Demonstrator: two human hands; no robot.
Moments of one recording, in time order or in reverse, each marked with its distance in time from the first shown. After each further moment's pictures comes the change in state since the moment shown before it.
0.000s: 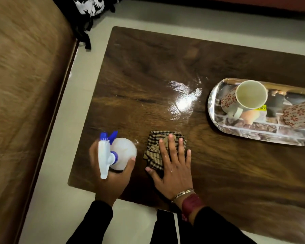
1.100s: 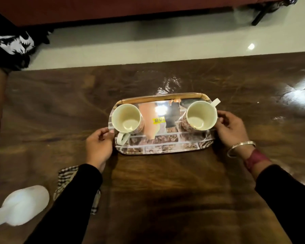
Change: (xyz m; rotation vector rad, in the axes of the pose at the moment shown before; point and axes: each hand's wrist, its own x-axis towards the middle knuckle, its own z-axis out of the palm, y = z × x) left_hand 0.034 0.207 0.239 -0.257 -0.265 -0.335; right_hand 0.048 0.434 -0.189 0.783 0.361 0.590
